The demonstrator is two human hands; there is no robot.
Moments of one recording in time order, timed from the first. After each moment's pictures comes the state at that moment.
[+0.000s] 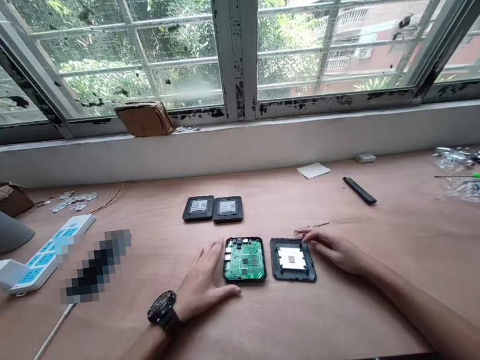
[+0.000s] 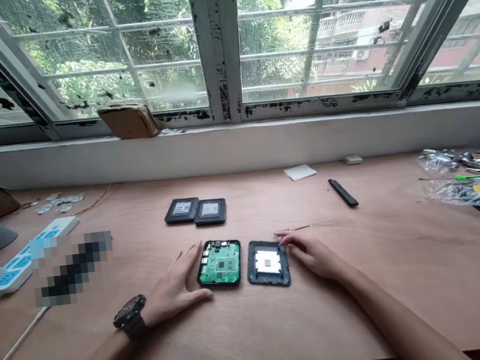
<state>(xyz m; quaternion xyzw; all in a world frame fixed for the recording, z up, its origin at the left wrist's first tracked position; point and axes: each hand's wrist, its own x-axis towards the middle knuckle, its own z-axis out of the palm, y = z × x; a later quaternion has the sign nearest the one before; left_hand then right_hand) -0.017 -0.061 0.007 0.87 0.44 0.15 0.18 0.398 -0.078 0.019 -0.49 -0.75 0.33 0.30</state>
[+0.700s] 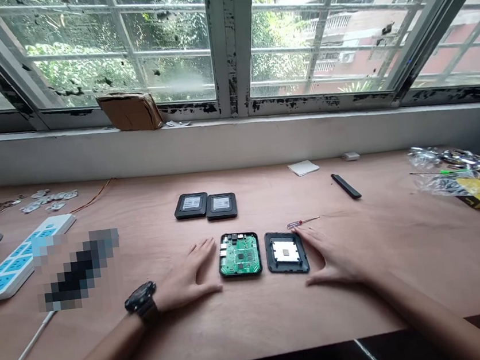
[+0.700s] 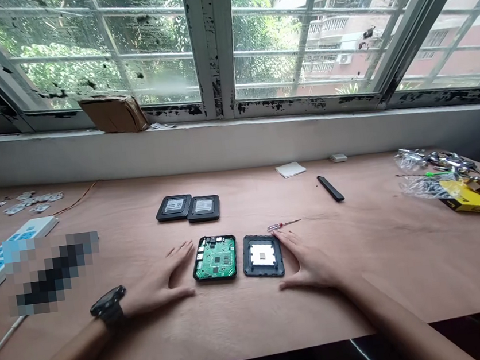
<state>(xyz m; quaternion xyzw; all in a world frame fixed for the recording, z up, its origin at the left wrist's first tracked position) -0.049 -0.045 0.017 0.89 0.40 0.10 0.21 0.398 -0.108 0.016 -0.53 -0.80 0.23 0.16</state>
